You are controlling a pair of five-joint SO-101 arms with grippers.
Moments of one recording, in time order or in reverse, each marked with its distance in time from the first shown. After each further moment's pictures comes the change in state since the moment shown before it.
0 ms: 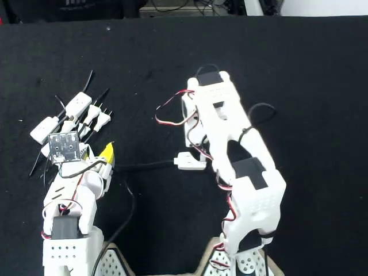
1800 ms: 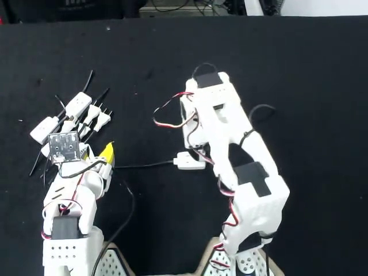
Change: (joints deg) left arm 0.0 0.0 0.0 0.0 0.0; right arm 0.0 -3.6 2.5 0.0 1.7
